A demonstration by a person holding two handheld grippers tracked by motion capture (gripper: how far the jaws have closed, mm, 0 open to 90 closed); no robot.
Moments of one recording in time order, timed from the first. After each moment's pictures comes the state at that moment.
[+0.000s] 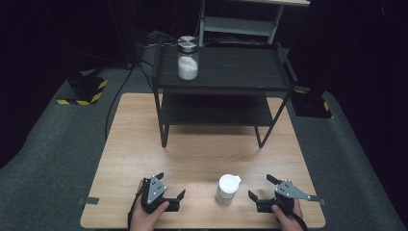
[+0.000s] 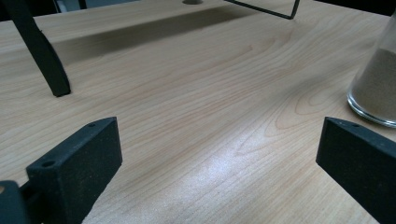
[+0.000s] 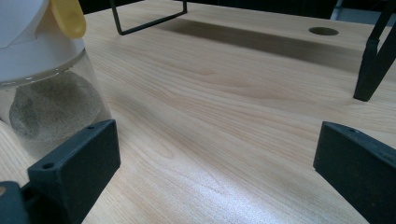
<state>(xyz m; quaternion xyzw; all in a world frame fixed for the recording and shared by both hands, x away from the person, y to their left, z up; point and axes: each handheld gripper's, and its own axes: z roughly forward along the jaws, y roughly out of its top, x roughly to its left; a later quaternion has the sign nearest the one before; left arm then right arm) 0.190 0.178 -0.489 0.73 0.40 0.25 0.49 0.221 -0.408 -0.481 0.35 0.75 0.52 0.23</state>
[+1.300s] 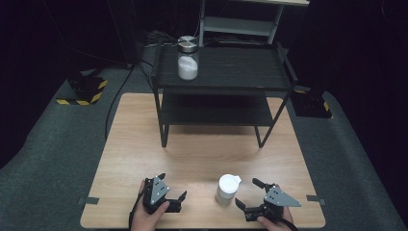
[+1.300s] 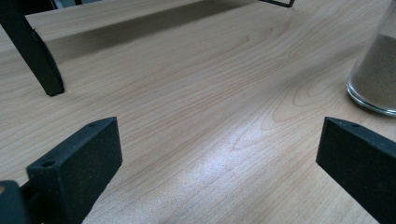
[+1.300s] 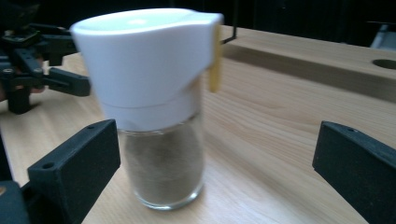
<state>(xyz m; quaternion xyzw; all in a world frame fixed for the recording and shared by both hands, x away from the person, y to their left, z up) 0.191 0.171 -0.485 0.75 0.39 0.26 0.48 0.206 -0.377 -0.476 0.29 0.75 0.56 0.20</state>
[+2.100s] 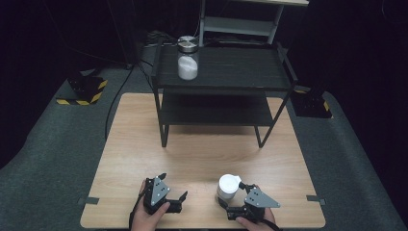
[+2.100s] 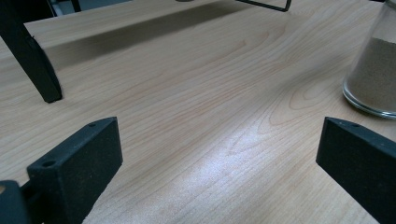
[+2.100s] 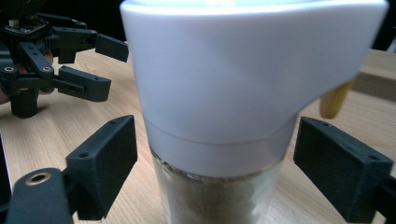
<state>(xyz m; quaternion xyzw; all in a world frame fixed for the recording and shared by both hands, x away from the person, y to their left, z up) 0.189 0.171 -0.487 0.75 0.38 0.26 0.48 0.207 -0.331 -0.490 0.28 0.75 0.56 0.20</state>
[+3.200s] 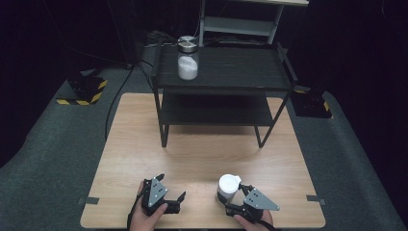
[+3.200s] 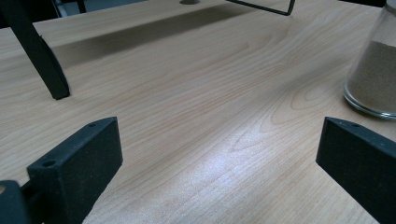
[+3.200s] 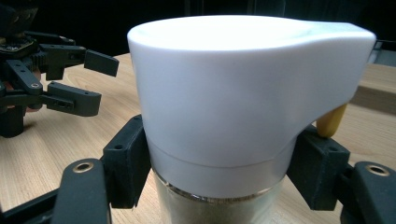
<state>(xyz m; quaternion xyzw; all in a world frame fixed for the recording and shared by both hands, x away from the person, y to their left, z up) 0.184 0.174 -0.489 0.74 0.38 0.27 0.49 0.197 -0.323 -0.495 0.29 0.73 0.58 0.23</state>
